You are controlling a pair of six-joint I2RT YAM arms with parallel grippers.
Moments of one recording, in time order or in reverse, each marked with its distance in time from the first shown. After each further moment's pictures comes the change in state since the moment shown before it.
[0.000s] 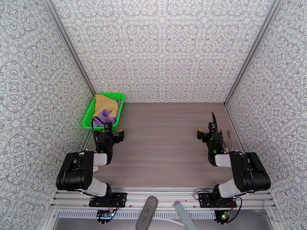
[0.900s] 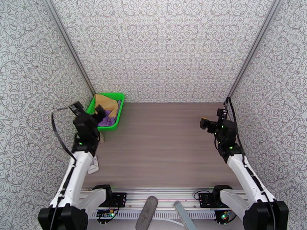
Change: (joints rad) left arm 0.000 -0.458 0.716 -1.080 -0.354 -0.396; right arm 0.000 -0.483 0.459 -1.032 -0.132 0.182
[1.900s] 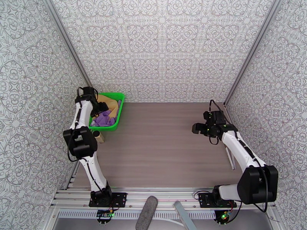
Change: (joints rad) left arm 0.170 1.068 0.993 -0.798 0.351 0.110; right arm 0.037 0.356 0.273 -0.509 -0.203 0.037
